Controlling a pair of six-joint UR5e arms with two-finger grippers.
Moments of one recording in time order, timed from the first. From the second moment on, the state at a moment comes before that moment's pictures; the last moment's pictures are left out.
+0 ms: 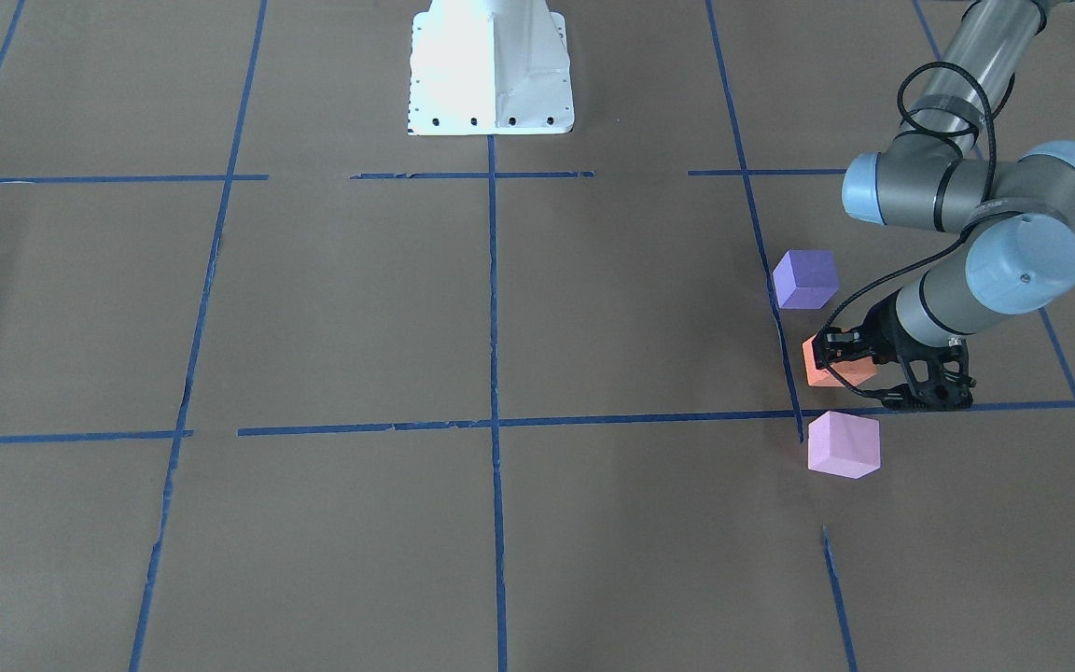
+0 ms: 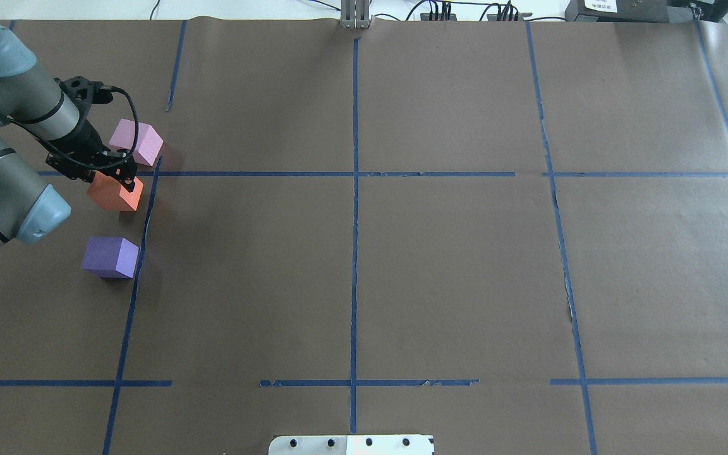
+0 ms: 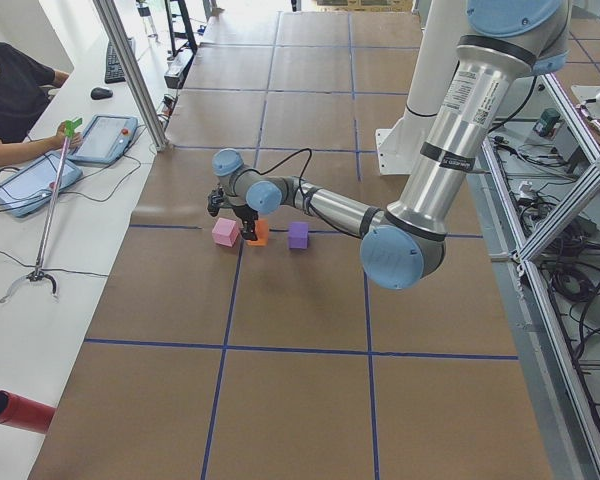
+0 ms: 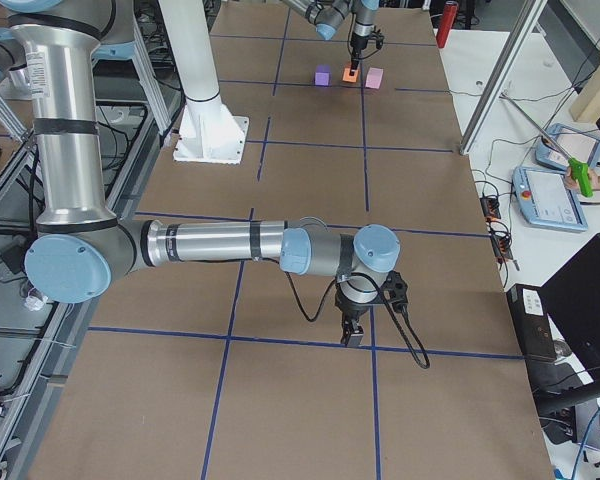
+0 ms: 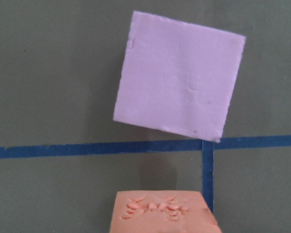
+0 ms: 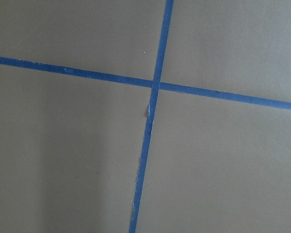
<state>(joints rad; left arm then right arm) -0.96 -1.95 -1.46 -1.77 -2.29 -0.71 1.52 -1.52 1.60 -1.72 2.29 -0.16</state>
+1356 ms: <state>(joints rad) -0.94 -1.95 -1.45 -1.80 -2.29 -0.70 1.53 -1.52 1.60 -1.72 2.29 -0.16</state>
